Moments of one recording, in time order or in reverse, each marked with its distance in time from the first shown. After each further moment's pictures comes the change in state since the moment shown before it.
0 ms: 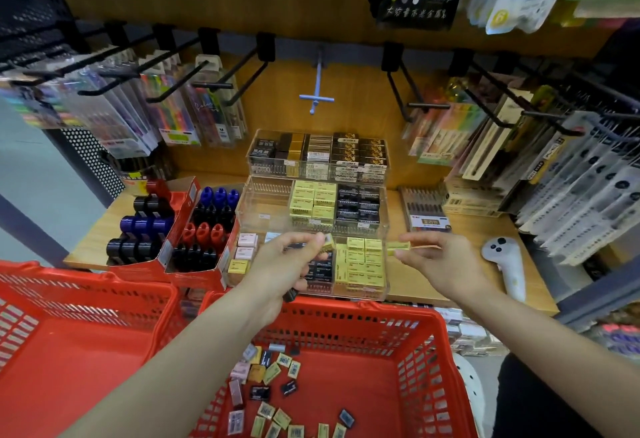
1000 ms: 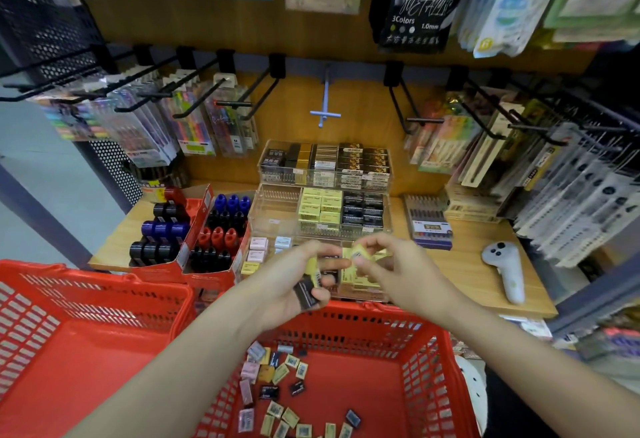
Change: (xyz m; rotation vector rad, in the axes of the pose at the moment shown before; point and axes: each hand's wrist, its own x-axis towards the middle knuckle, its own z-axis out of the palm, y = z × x) left_hand -0.028 0.020 -0.001 -0.272 -0.247 -0.324; right_hand -0.046 -0.064 0.031 -0.020 -0.273 -0.211
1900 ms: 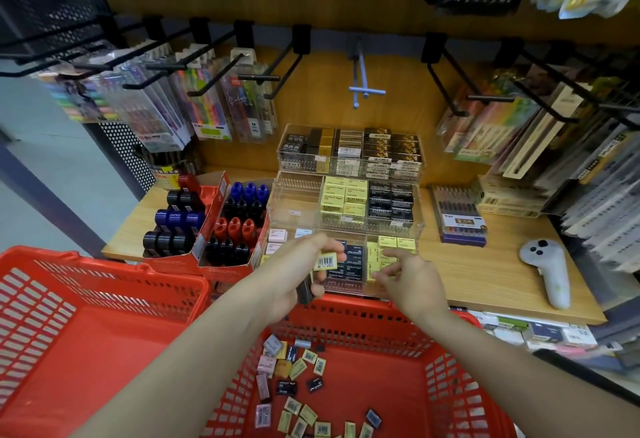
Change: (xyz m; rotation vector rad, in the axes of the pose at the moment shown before) left_hand 0.018 0.009 -0.034 0.244 0.192 0.088; right_hand 0.052 0.090 0.061 -0.389 0.224 0.257
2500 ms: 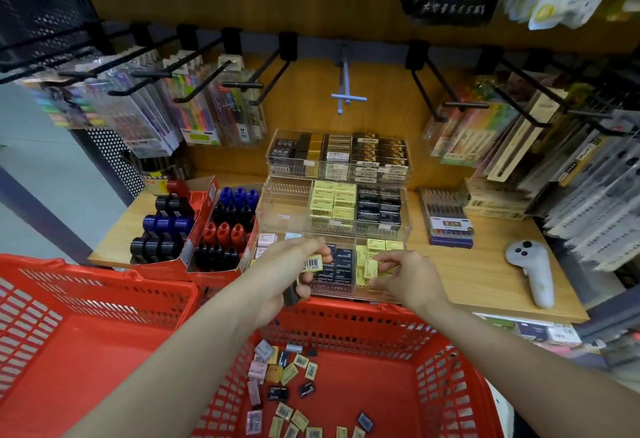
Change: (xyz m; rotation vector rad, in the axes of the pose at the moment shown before) left_hand 0.001 0.000 0.002 0.019 0.037 0.036; right_hand 0.013 0.013 -0.020 0.067 -0.083 -0.036
